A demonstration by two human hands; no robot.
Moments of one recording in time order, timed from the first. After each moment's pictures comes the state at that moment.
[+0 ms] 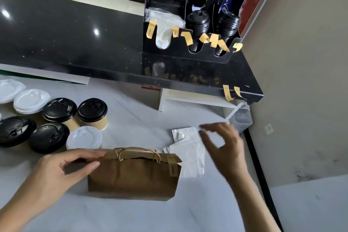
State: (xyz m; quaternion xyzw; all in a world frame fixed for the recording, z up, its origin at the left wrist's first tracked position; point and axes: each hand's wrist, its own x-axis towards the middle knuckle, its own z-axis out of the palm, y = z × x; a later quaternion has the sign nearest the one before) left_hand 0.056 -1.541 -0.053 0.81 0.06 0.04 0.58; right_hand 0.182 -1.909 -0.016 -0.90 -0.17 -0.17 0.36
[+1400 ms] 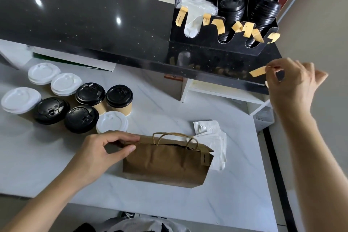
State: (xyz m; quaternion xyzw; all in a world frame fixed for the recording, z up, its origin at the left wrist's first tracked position) left_hand 0.060 -1.554 -0.042 0.82 0.06 0.03 0.56; right_hand 0.303 -1.924 0.057 -0.92 -0.08 -0.35 0.14
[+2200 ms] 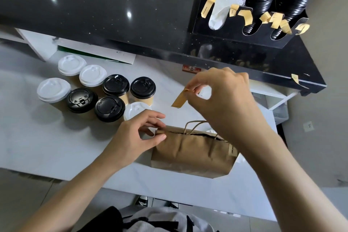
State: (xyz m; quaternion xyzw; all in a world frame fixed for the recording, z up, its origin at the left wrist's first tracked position) left_hand 0.062 -1.546 -0.045 0.81 0.01 0.05 0.58; right_hand 0.150 -1.738 0.095 -0.92 -0.28 -0.07 0.24
